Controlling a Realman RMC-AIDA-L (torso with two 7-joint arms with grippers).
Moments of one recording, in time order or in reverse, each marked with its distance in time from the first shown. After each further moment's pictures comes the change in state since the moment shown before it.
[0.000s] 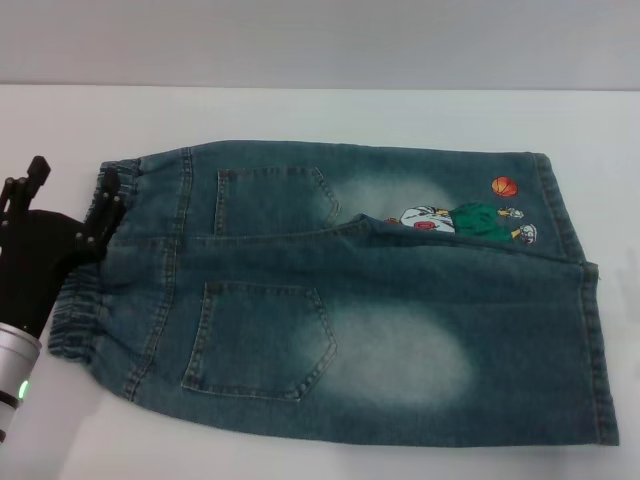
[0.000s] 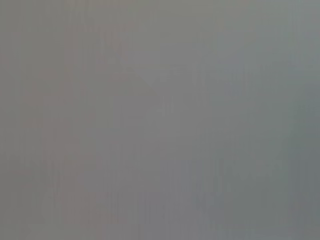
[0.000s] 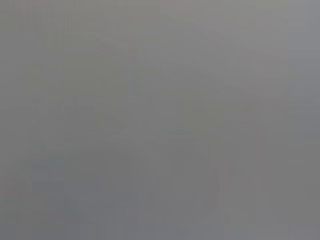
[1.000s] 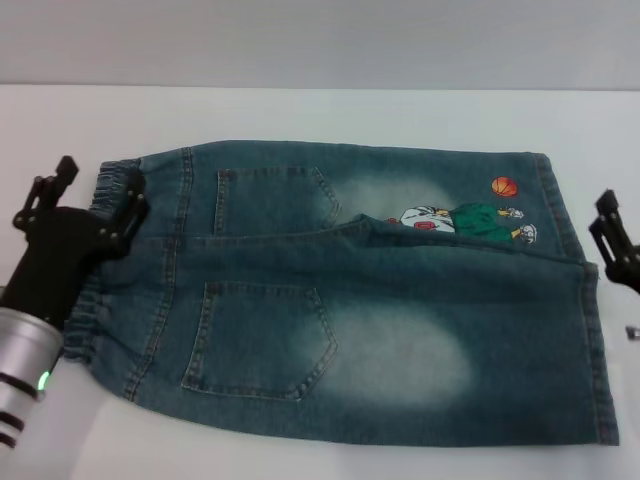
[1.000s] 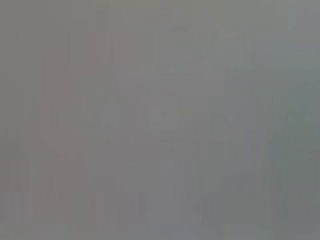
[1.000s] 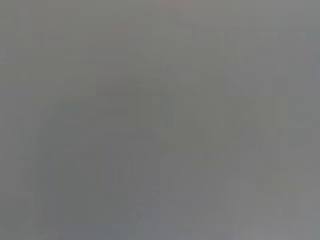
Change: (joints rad) left arm 0.008 0.015 0.017 -0.084 0.011 -0.091 -0.035; right arm 0.049 -0.065 -0.013 0.156 0.004 0.299 -0.017
